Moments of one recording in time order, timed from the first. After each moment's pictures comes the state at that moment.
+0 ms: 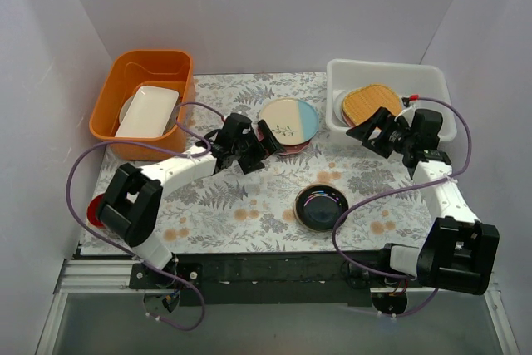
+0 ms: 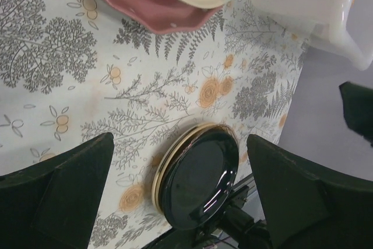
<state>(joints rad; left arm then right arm) -0.62 1.59 1.01 -0.13 0.16 -1.06 -0.13 1.24 0.84 -0.15 -0.65 0.58</state>
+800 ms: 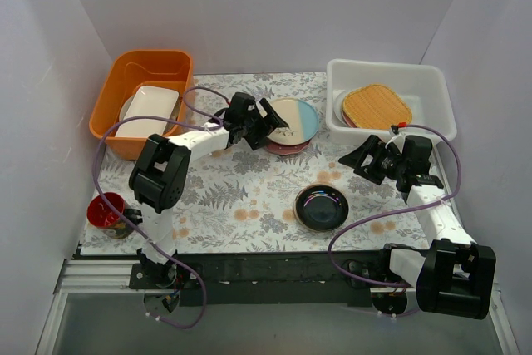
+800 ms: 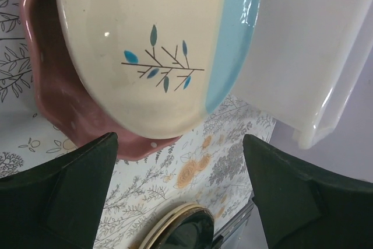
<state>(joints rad) -0.52 1.95 1.32 -0.04 0.23 -1.10 -0.10 1.08 0.56 -0.16 -0.68 0.56</state>
